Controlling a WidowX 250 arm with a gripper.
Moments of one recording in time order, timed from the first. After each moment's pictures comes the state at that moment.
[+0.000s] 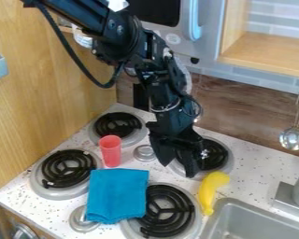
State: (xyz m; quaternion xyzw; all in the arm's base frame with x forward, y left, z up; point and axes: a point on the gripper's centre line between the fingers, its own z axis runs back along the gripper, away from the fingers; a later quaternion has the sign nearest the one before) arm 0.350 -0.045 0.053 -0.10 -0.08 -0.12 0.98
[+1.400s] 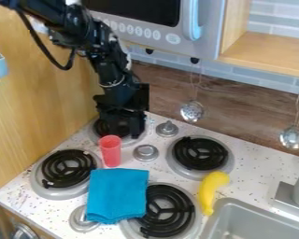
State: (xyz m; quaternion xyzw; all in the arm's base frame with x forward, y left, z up) arm 0.390 0.095 0.047 -0.02 -0.12 0.02 0.99
